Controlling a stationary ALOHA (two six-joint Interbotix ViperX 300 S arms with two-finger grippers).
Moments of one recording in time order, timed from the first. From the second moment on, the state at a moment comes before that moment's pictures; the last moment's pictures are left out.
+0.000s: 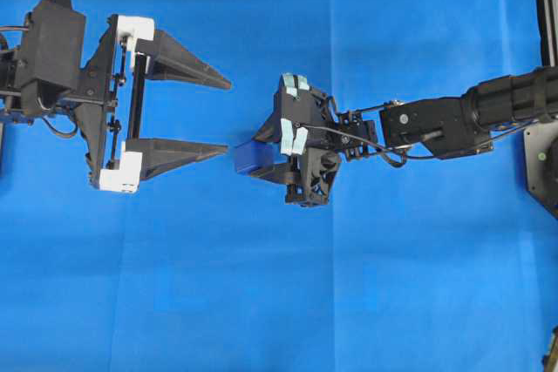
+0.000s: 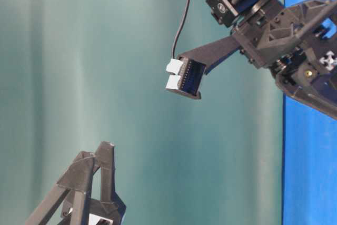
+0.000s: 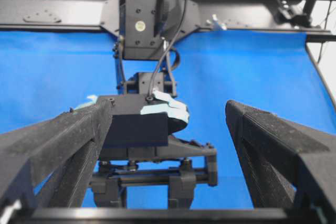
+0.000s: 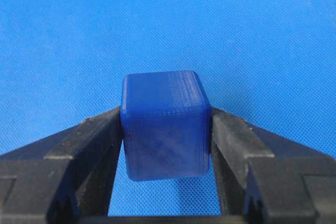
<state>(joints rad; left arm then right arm) -0.03 -0.42 0.76 0.00 -0.21 -0.03 -0.03 0.25 0.62 -0.28 -0.29 0.50</state>
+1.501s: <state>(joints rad) -0.03 -0.43 0.75 0.00 -0.21 -0.03 -0.04 0.20 0.65 -0.21 -0.28 0.50</state>
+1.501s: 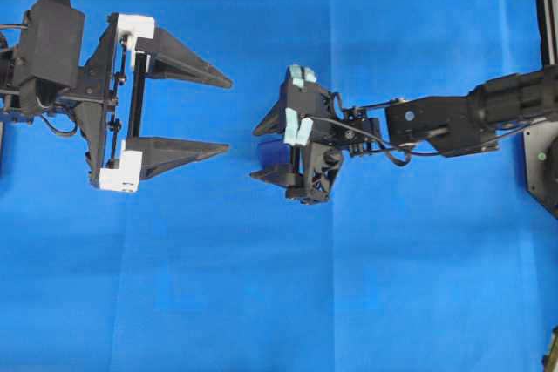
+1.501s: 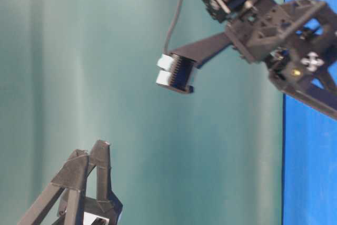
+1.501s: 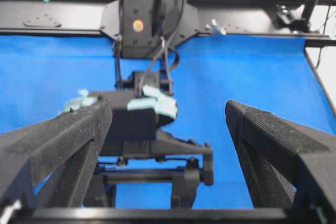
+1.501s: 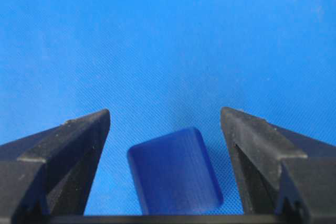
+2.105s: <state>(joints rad) -0.03 -0.42 0.75 0.00 -0.21 -0.03 -0.03 -0.29 0.73 -0.23 0.01 0.49</state>
